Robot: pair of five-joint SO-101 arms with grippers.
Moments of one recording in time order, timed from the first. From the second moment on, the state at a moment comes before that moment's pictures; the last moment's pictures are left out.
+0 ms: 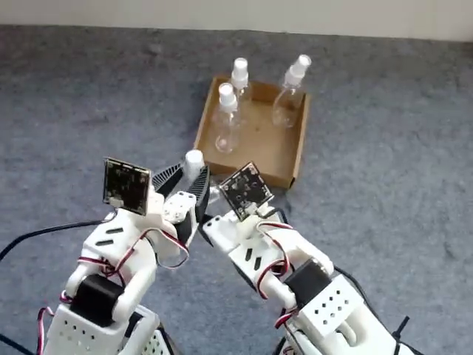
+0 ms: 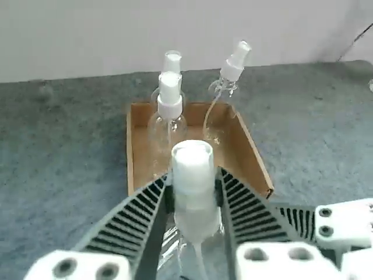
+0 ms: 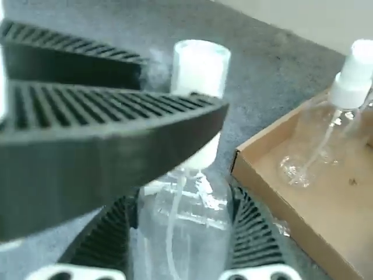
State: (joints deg) left arm 17.0 -81.0 67.3 45.1 14.6; right arm -43.1 -66.5 67.6 30.2 3.4
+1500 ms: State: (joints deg) left arm 5.4 -79.1 65.1 51.9 13.3; right arm -30.7 -47.9 40.0 28.4 8.7
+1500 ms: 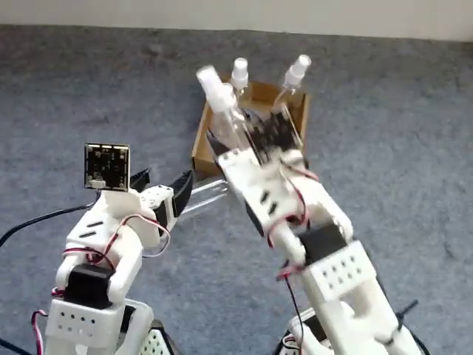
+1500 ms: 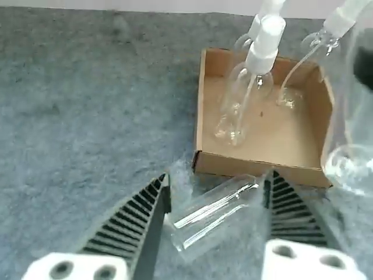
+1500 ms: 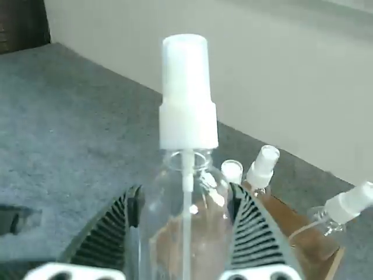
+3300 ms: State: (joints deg) left arm 10.1 -78.5 72.2 42.8 8.1; right arm -10.3 -26.8 46.8 9.9 9.1
